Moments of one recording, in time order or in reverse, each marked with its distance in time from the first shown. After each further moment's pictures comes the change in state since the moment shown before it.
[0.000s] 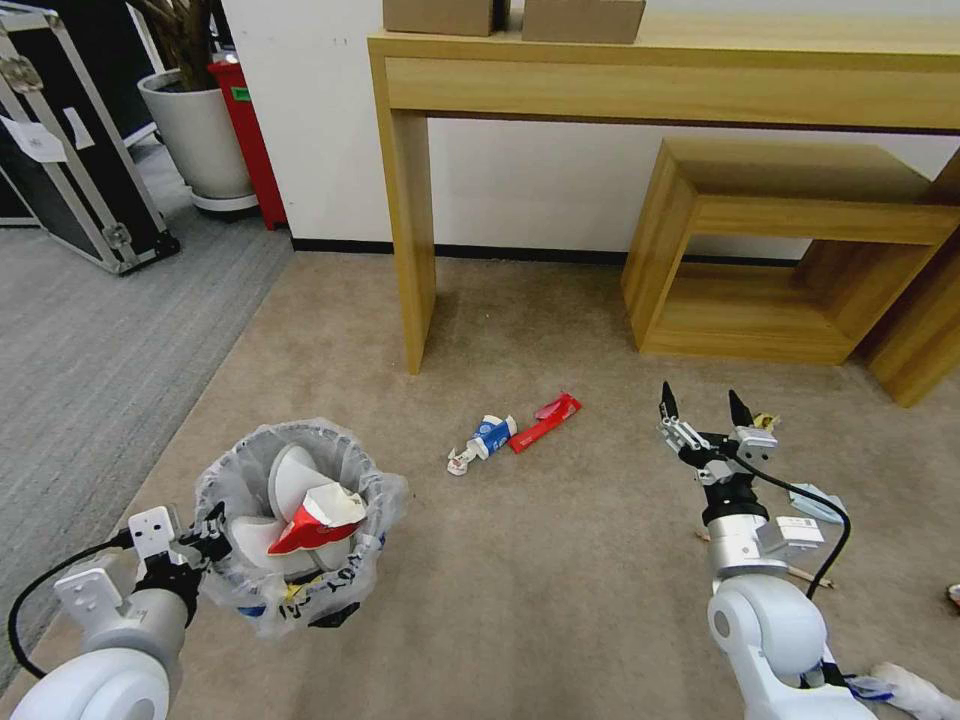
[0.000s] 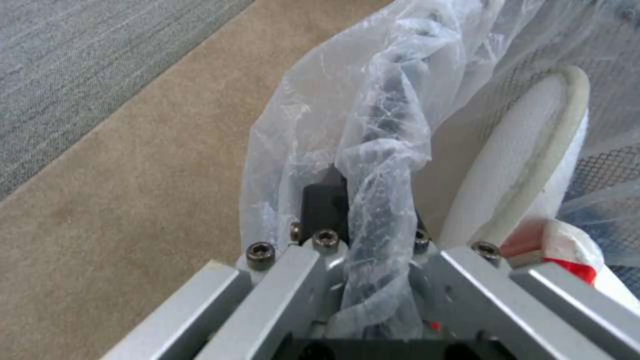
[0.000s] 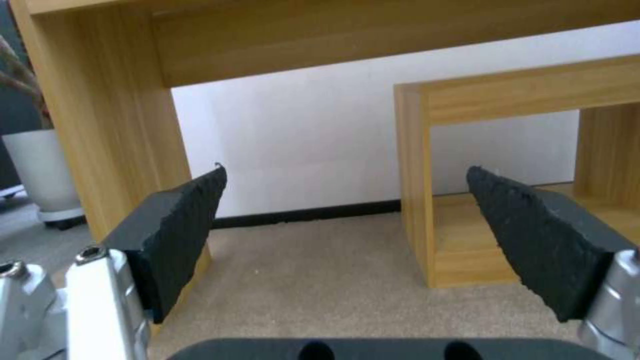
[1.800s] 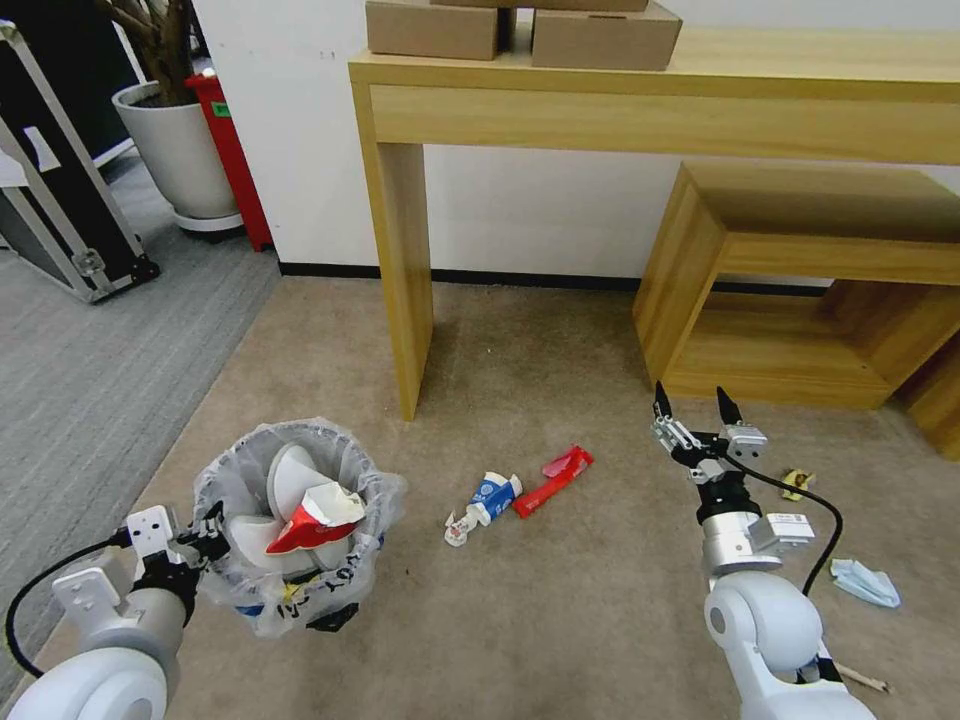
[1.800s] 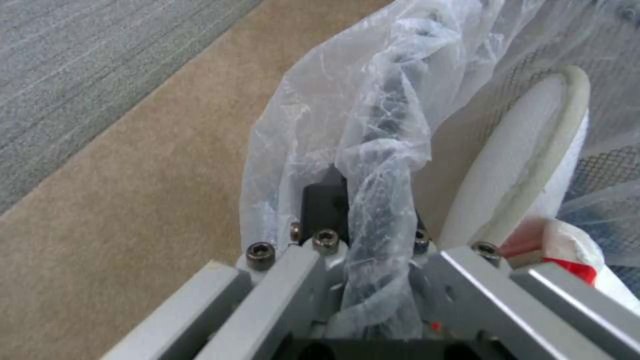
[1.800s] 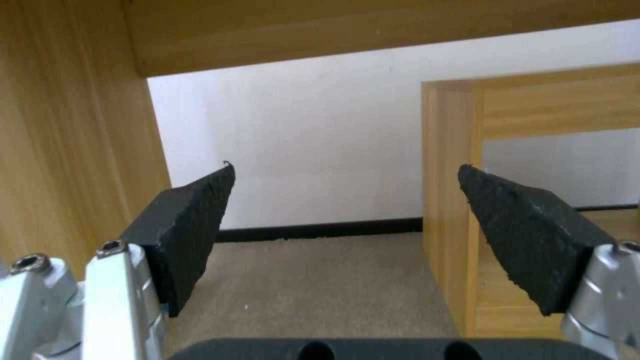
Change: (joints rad) left arm 0.000 0.006 -0.003 0.001 -0.003 -0.001 0.001; right arm 0.012 0.003 -0.003 -0.012 -0.027 -0.011 -0.025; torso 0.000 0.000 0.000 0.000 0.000
